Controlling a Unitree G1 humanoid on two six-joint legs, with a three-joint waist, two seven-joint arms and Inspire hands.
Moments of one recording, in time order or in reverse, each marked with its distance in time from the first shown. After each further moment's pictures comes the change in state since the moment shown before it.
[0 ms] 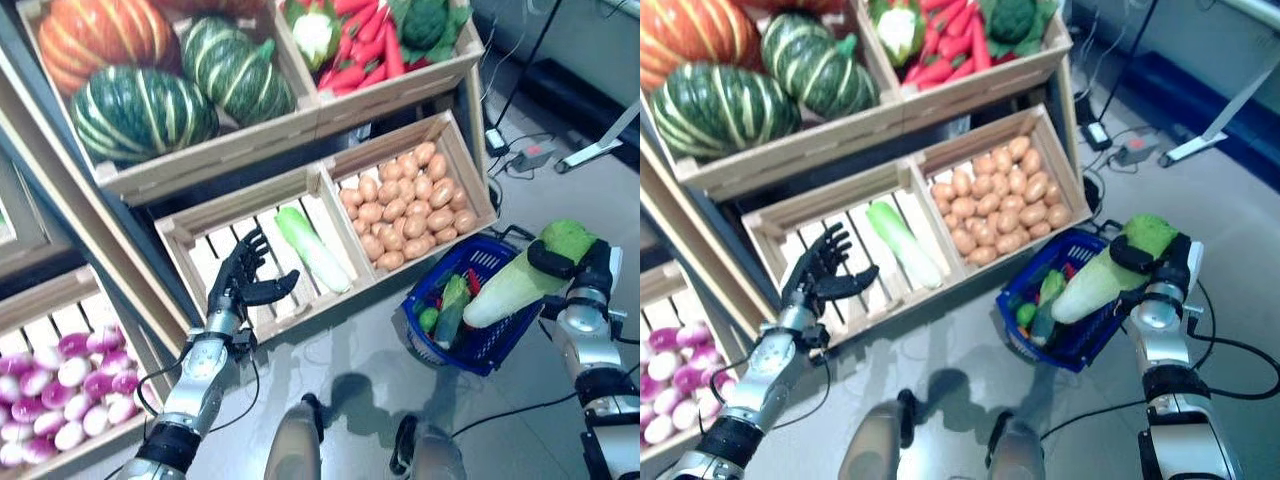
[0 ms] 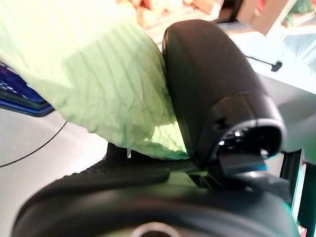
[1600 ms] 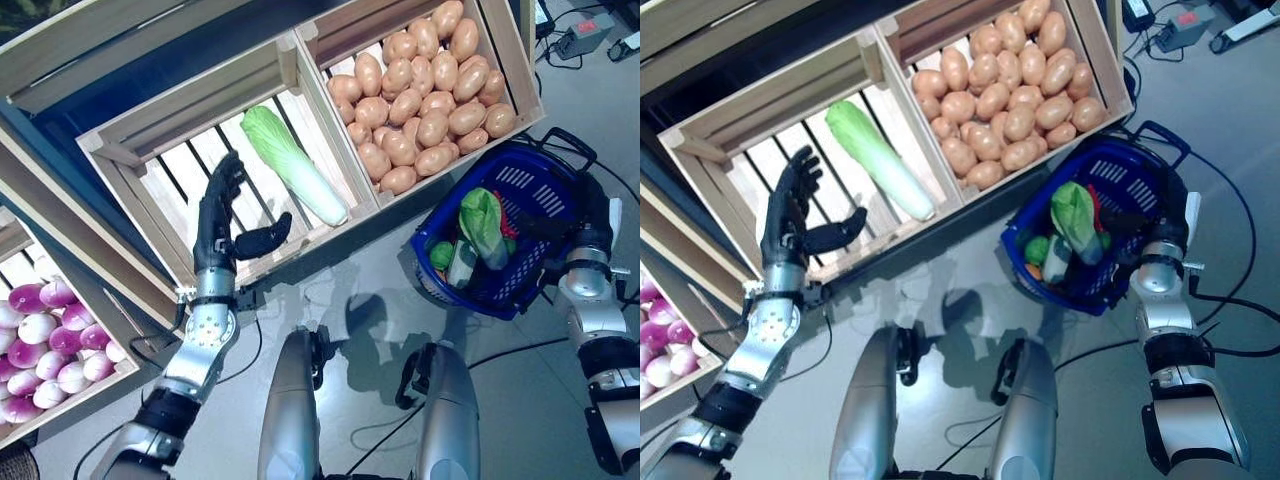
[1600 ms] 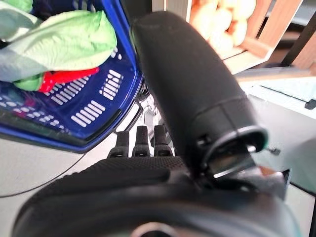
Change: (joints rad) left arm -0.233 0.108 -0.055 -0.050 0.400 -0.018 0.321; right arm -0.079 -0.034 0.073 -0.105 0.009 0.026 0.084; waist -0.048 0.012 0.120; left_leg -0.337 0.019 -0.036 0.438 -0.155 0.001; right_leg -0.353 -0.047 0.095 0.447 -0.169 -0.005
